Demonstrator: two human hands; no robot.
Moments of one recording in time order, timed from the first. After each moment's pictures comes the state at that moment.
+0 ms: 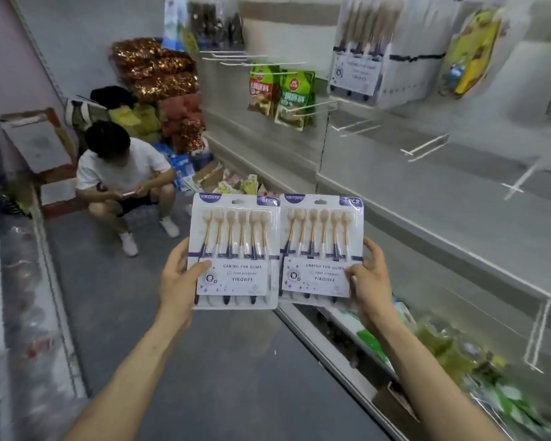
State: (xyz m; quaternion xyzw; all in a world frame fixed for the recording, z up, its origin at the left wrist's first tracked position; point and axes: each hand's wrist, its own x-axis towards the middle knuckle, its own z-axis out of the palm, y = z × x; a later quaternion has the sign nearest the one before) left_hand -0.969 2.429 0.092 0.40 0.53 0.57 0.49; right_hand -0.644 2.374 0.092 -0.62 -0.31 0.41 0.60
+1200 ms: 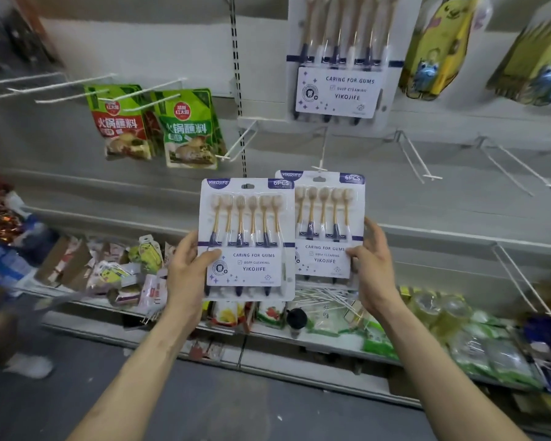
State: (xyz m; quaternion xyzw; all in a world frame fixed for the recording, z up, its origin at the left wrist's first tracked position) left_hand -0.887 2.860 0.112 0.55 0.32 0.37 0.67; right_hand -0.672 2.645 0.113 -0.64 -0.13 0.17 0.74
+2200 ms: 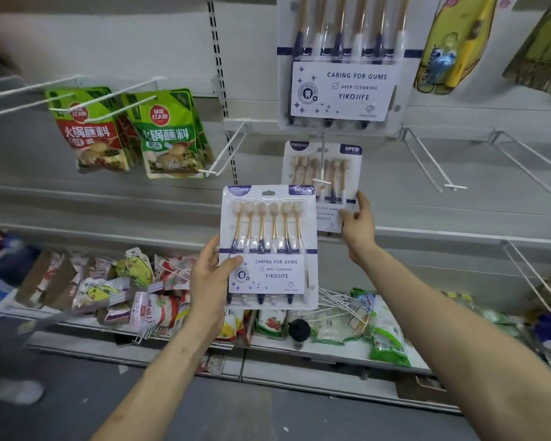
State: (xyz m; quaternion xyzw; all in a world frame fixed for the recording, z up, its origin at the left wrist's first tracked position) left_hand -0.810 2.879 0.102 0.54 0.32 0.33 0.71; right_hand -0.530 2.757 0.083 -0.73 -0.08 0.10 0.67
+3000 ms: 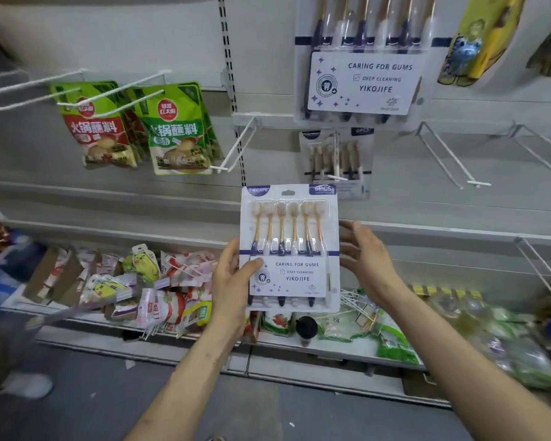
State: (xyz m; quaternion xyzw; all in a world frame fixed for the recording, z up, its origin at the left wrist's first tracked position) left_hand -0.803 2.873 0.090 0.54 0.29 0.31 0.72; right_hand -0.615 2.719 0.095 -0.66 -0.13 0.25 0.70
